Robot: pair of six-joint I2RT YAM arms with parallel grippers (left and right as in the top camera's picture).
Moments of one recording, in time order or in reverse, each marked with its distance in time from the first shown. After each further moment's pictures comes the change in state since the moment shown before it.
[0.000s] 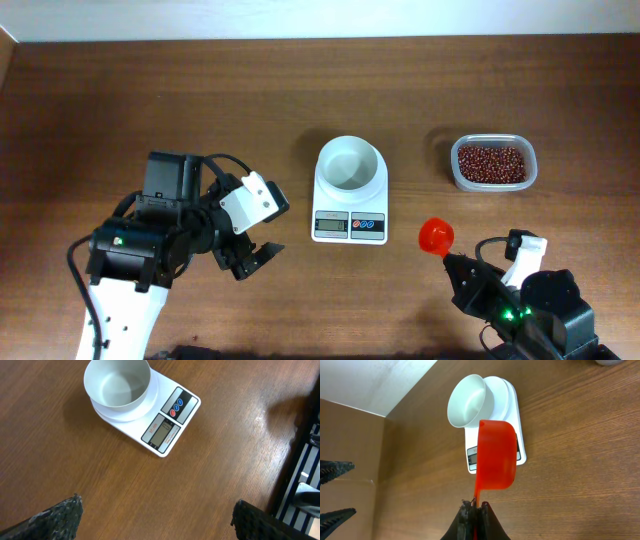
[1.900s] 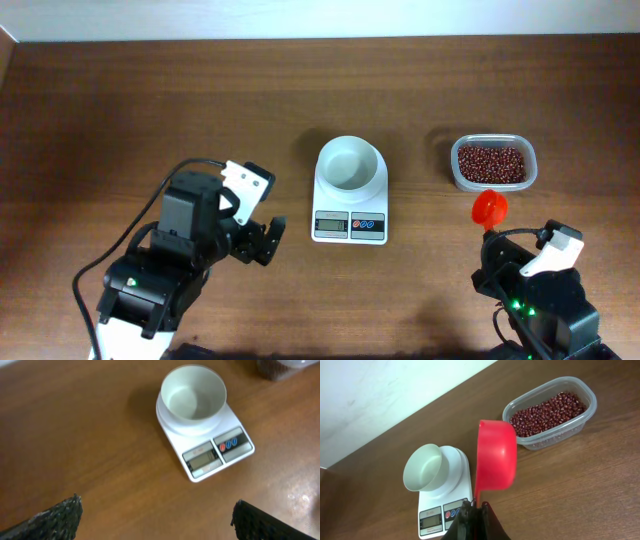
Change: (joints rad) left arm -0.154 -0.152 -0.145 0.257 -0.356 -0.617; right arm 0.000 0.000 0.000 0.064 0.390 -0.150
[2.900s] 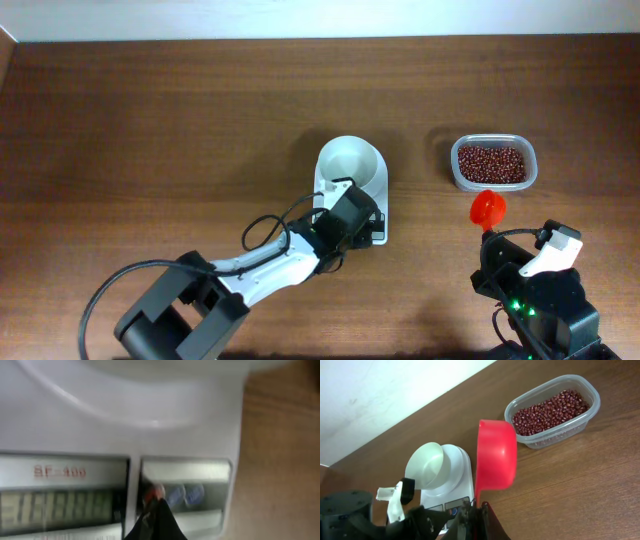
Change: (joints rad) left arm -0.491 0.770 -0.175 0.763 -0.198 -1.010; right arm 0.000 0.000 0.000 0.002 -0.011 0.000
